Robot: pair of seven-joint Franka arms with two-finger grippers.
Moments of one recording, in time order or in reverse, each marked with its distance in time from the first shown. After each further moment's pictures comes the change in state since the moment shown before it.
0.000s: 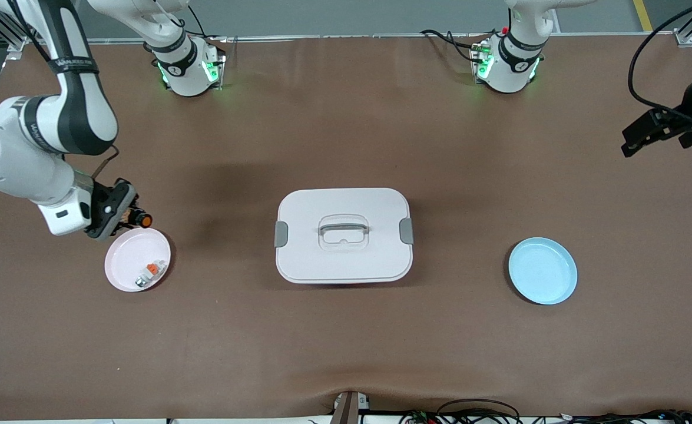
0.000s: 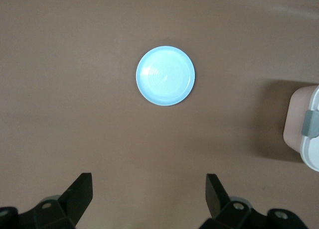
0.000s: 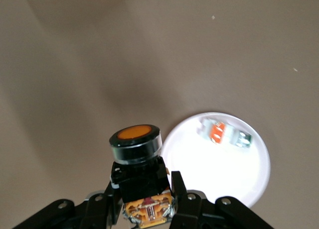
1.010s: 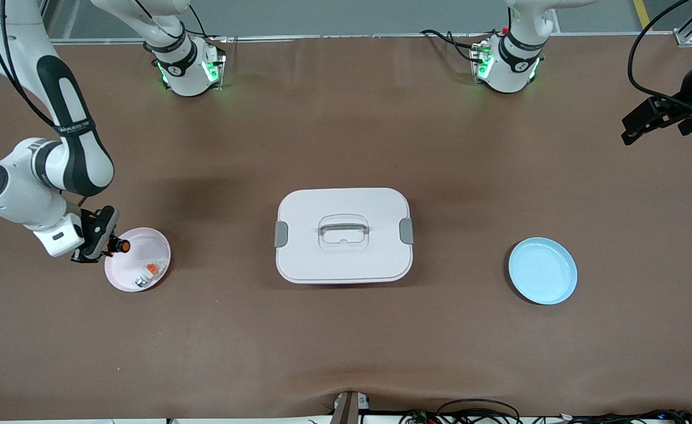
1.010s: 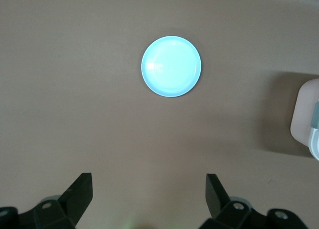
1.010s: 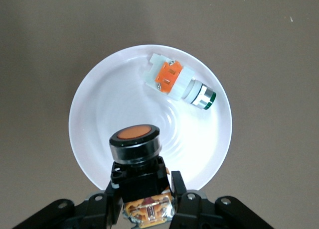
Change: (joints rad) left arm -0.014 -0.039 0.026 -0.058 0.000 0.002 0.001; right arm -0.133 0.247 0.001 -0.020 -0.017 0.380 -0.340
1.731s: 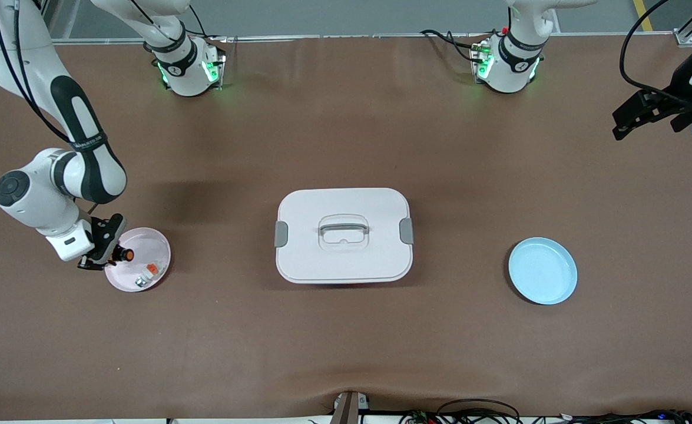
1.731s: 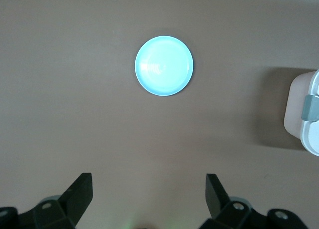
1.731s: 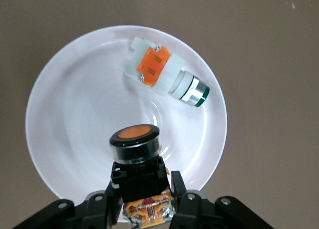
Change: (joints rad) left arm -0.017 -0.002 -0.017 0.031 0.000 -0.028 0.001; right arm -0.005 0.082 0.001 -0.027 0.000 0.196 -0.024
